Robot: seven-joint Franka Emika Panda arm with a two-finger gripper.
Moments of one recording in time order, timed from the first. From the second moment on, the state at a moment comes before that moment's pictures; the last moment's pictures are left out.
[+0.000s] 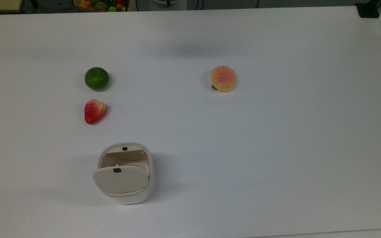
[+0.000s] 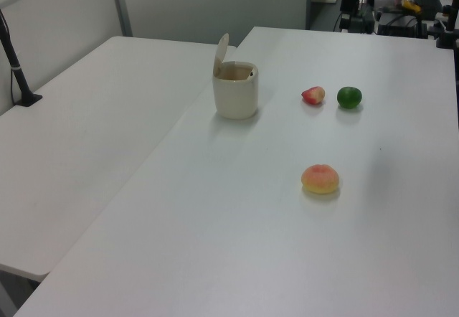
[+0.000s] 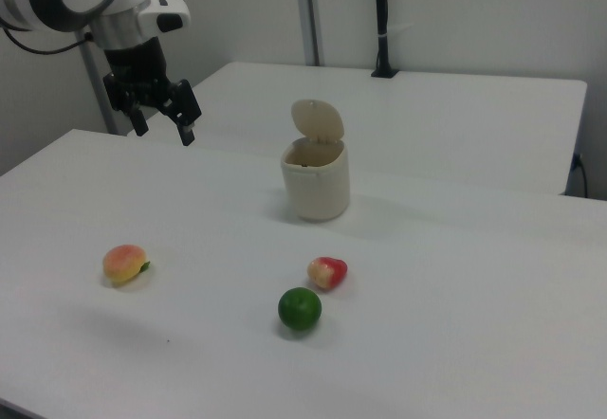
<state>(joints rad) 0.08 -0.06 -0.02 -1.67 0.02 1.72 -0.02</state>
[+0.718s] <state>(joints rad) 0.08 -0.06 -0.02 -1.67 0.02 1.72 -0.02</state>
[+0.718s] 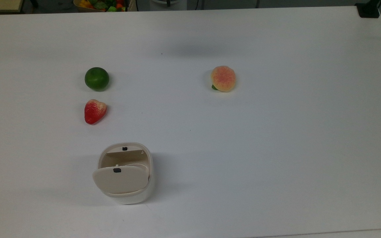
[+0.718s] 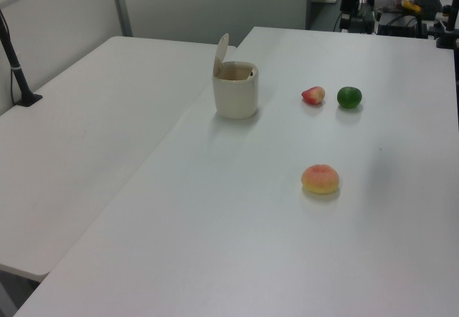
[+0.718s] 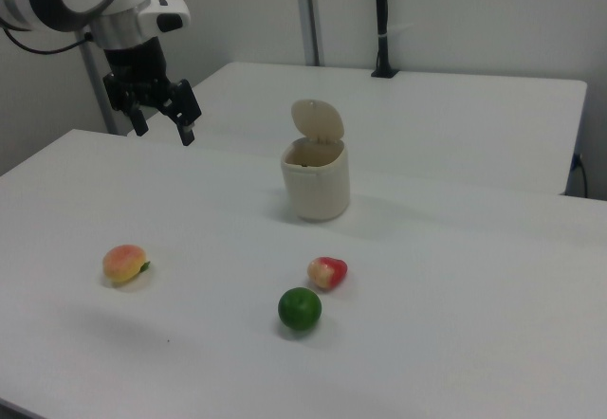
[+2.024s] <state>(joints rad) 0.08 -0.03 -0.03 -1.67 0.10 1.89 -0.03</state>
